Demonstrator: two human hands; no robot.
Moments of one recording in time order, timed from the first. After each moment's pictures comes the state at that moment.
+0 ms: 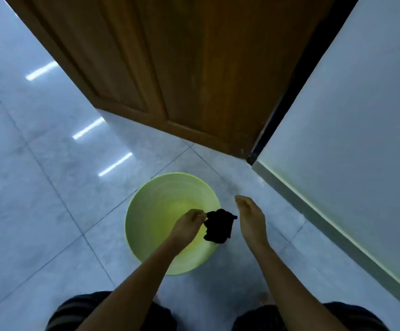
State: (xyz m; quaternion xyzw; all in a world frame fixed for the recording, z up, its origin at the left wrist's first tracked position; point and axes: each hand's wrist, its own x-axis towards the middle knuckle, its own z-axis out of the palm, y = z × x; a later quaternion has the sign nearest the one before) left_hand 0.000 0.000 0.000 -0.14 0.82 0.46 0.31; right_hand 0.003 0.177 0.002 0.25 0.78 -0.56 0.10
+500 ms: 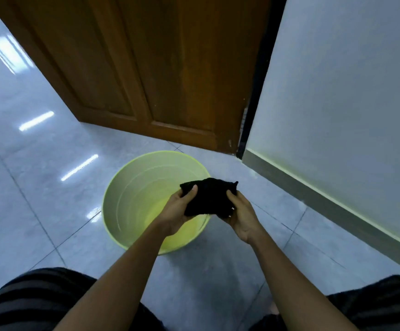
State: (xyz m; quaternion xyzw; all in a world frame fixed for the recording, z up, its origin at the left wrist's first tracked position) left_hand 0.023 0.001 -0.082 -0.12 0.60 0.74 0.29; right_hand 0.055 0.174 -0.108 0.23 0.48 -0.83 0.13
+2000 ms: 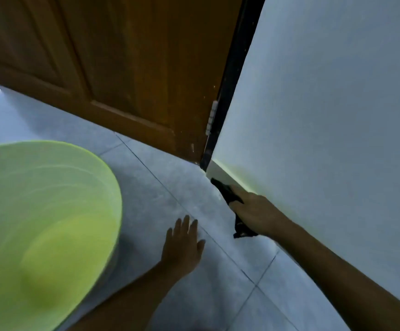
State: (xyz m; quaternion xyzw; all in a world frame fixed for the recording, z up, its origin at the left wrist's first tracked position) left_hand -0.027 0.188 -0.267 0.11 0.96 0.18 0.21; right_hand -0.060 0.348 -0.122 0.04 0.93 -0.31 0.21
